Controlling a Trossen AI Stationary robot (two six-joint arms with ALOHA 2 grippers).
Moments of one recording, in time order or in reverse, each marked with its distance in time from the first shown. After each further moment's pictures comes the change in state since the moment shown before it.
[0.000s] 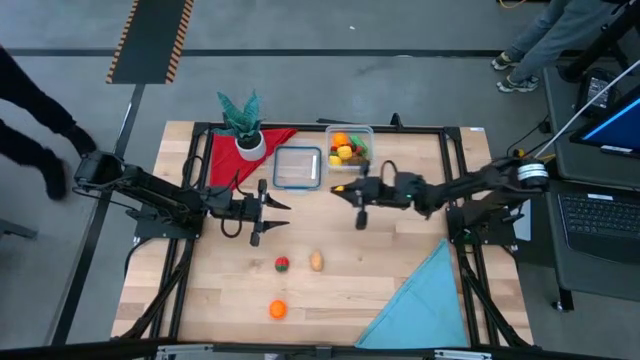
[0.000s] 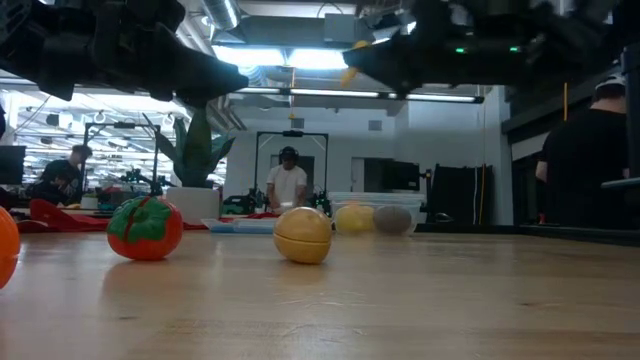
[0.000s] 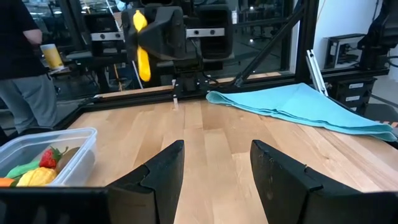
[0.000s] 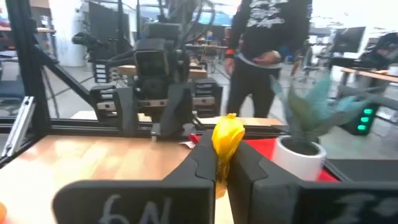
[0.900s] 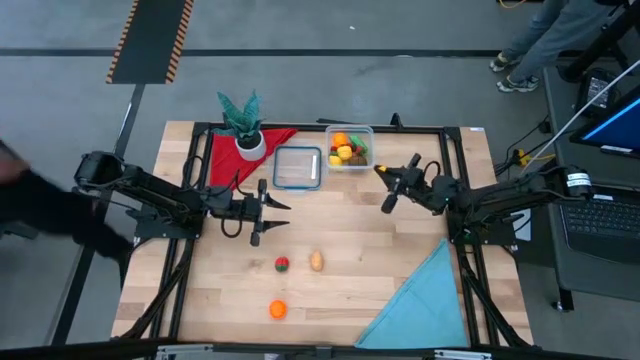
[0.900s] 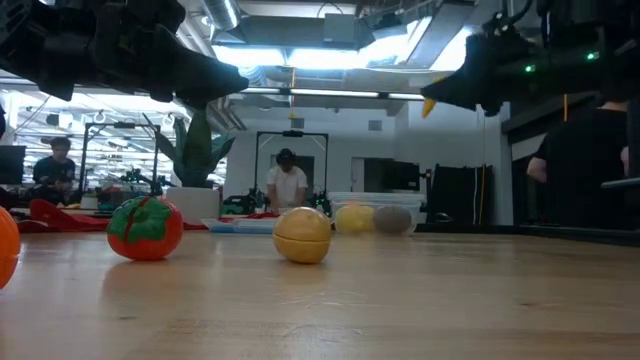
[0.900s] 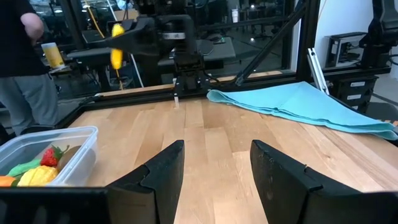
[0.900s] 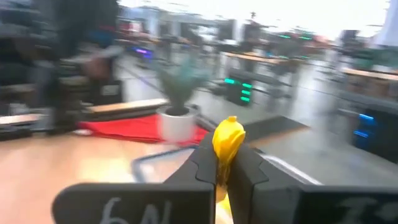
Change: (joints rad) left arm 0.000 0.000 0.000 -0.005 -0.003 0.001; right arm 0.000 -0.460 -0.348 -0.123 0.453 0.010
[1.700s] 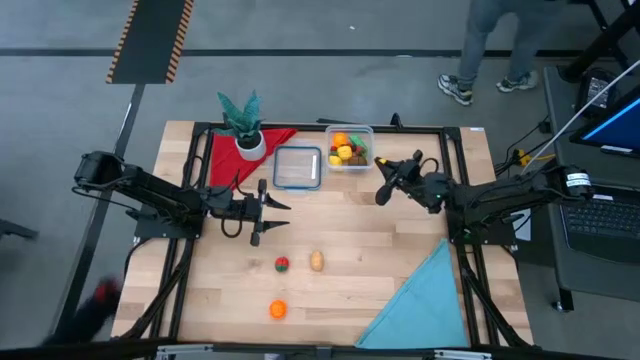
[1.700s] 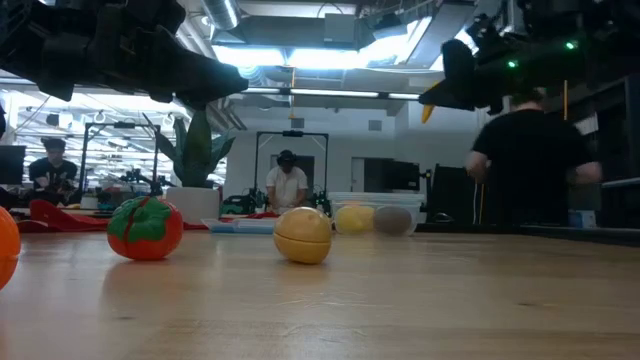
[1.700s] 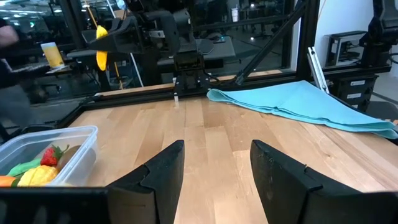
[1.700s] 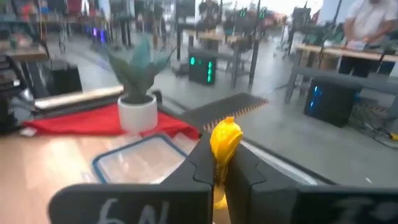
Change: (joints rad) left arm 0.000 0.000 0.000 -0.003 0.001 0.003; right arm -0.003 0.003 0.095 -0.196 0.189 0.078
